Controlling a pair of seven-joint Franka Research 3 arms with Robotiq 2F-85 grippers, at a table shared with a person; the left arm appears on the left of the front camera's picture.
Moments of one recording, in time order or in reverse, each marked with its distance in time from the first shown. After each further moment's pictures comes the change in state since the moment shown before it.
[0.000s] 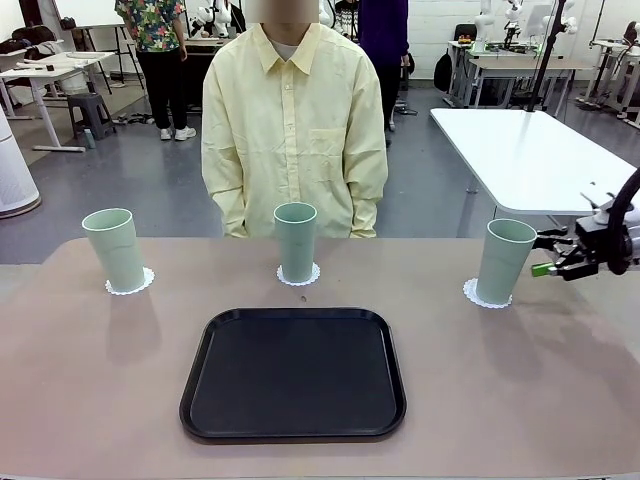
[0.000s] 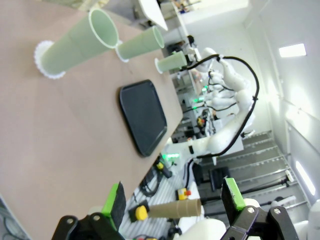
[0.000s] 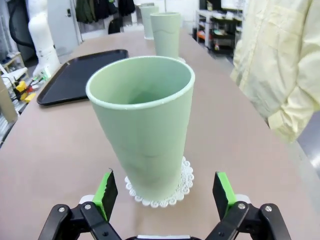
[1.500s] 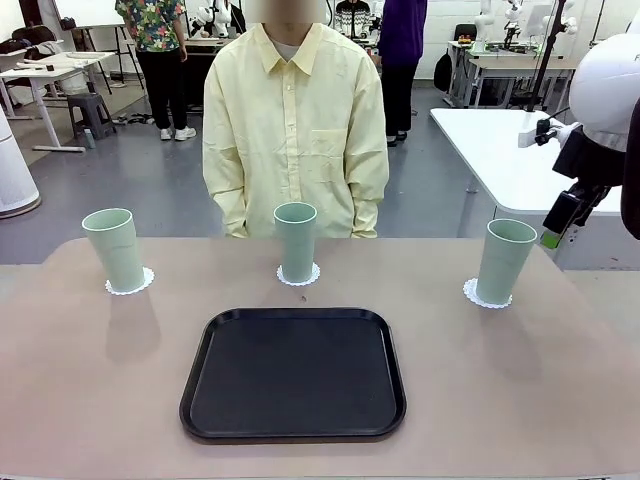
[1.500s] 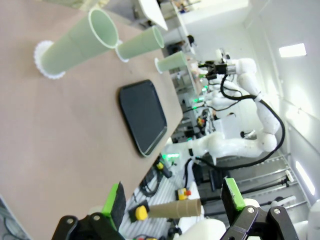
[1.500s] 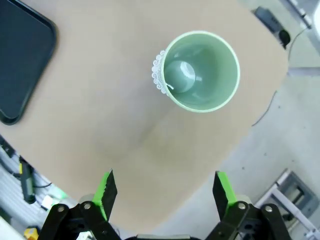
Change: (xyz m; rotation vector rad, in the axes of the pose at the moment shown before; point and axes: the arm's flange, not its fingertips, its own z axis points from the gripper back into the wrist) left arm 0.000 0.000 0.000 0.000 0.001 0.000; right arm 0.255 0.155 -0.073 -0.612 1.004 -0.550
